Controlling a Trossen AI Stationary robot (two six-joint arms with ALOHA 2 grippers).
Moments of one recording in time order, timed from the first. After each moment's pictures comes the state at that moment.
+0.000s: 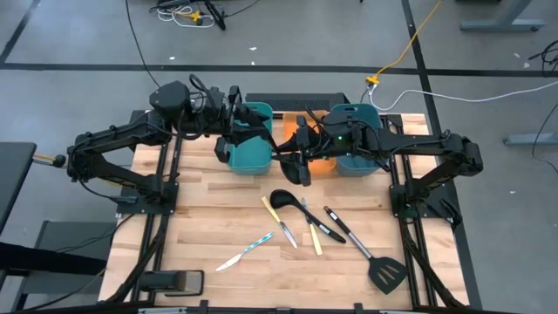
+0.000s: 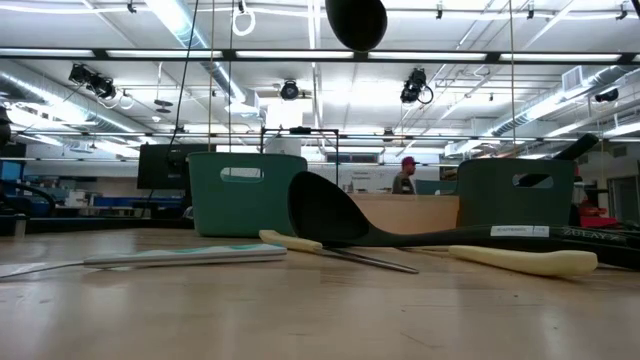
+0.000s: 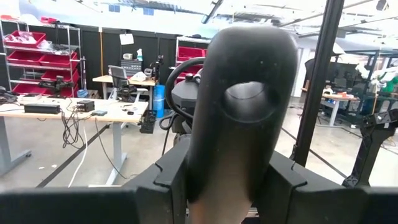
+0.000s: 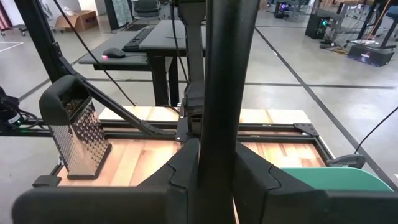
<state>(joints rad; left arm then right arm) 0.20 1.23 1.41 -0.04 0.26 -0.12 -0.08 1.49 1.41 -0.15 -0.12 -0.03</state>
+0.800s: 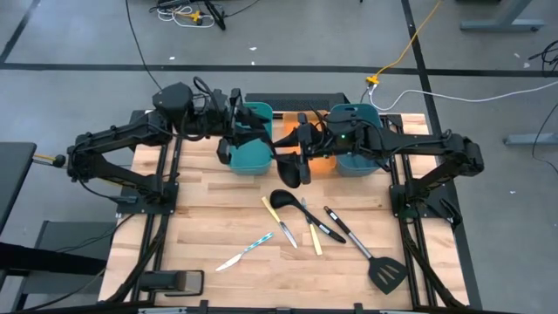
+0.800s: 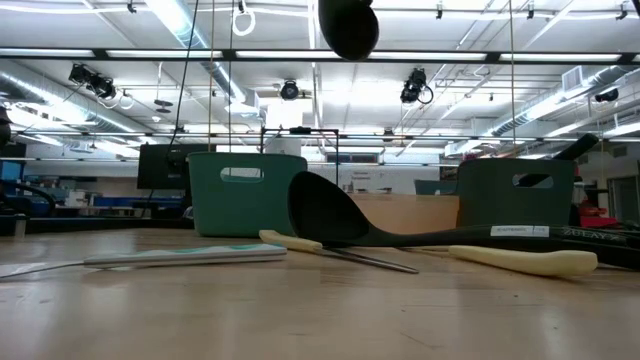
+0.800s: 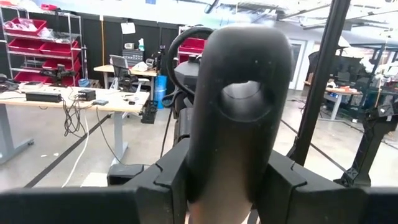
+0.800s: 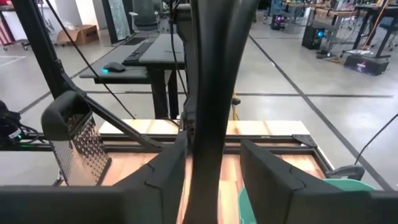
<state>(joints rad) 0.20 1.22 1.41 -0.08 0.25 -0.12 -0.08 1.48 1.41 -0.11 -0.12 -0.01</state>
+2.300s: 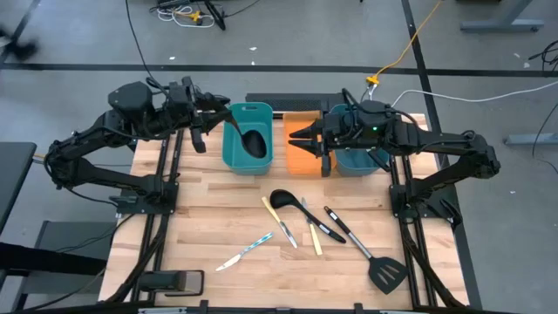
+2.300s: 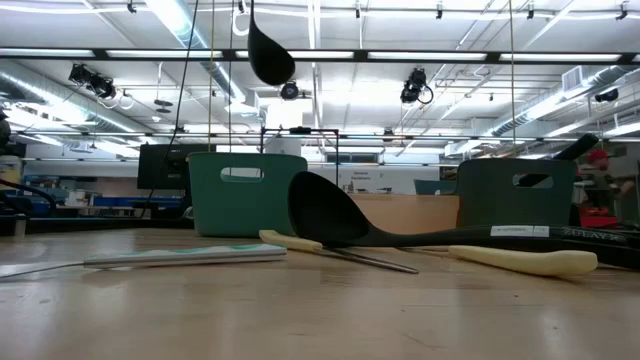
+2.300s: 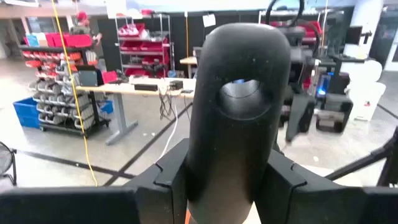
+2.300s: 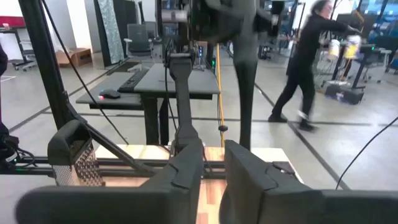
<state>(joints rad) 0.20 1.01 1.41 -0.38 -0.11 0.00 -0.08 1.33 1.41 -0.14 -0.09 -0.05</state>
